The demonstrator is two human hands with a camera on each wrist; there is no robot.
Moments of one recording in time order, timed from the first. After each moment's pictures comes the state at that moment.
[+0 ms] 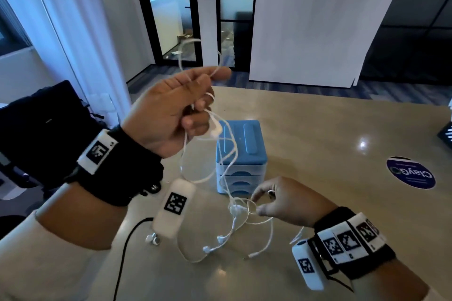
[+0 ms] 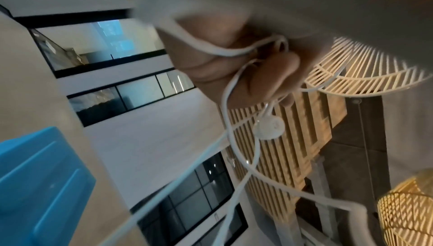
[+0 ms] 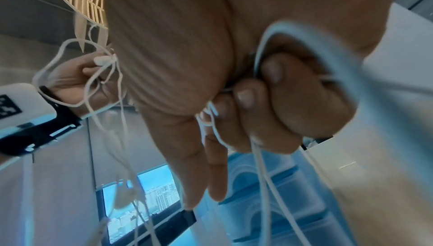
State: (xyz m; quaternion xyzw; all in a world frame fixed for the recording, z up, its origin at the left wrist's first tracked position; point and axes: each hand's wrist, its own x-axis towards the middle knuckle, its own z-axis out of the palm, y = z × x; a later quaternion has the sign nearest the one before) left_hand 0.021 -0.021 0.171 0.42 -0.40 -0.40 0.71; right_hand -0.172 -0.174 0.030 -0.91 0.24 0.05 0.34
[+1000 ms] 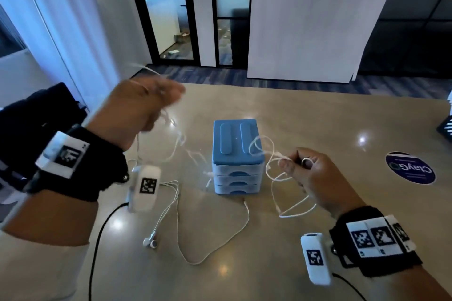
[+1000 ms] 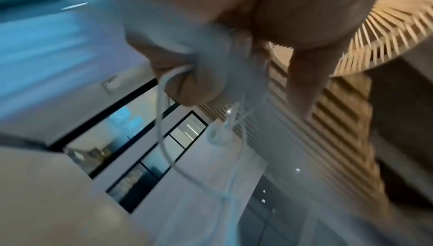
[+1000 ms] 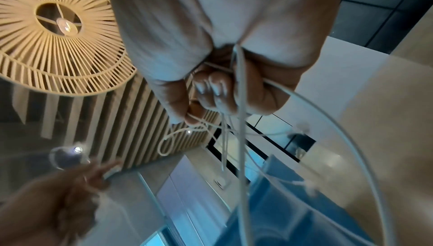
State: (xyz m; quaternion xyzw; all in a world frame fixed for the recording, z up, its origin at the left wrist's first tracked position) left_hand 0.075 -0.012 0.162 0.68 -0.40 -0.17 0.59; right_hand -0.196 -0.203 0.042 -0.76 0.27 -0.27 0.53
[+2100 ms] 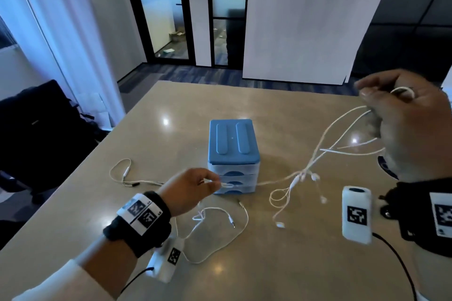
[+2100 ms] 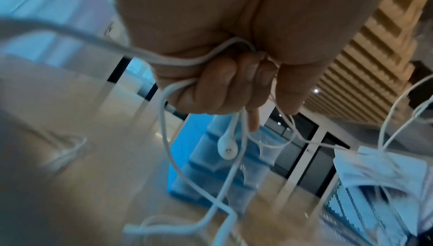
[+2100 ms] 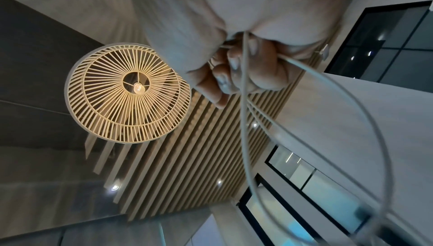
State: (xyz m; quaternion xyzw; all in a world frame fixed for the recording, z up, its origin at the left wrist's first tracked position) left_hand 0.029 -0.028 0.005 0.78 -0.45 -0.27 0.33; right_hand -0.235 -0.232 0.153 -0.67 0.27 -0.53 0.44
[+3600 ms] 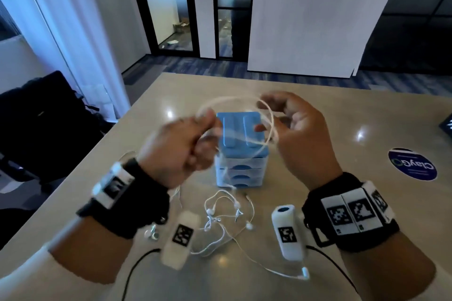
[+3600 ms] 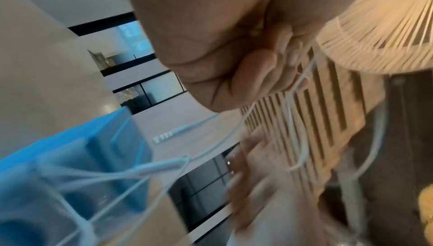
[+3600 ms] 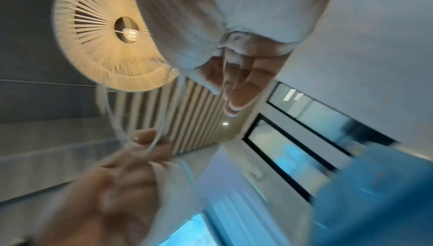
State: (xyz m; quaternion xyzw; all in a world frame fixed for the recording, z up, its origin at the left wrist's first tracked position) left_hand 0.011 -0.020 0.114 0.50 -0.33 -0.48 0.65; right_hand -0.138 -0.162 0.105 -0.73 0.19 -0.41 0.50
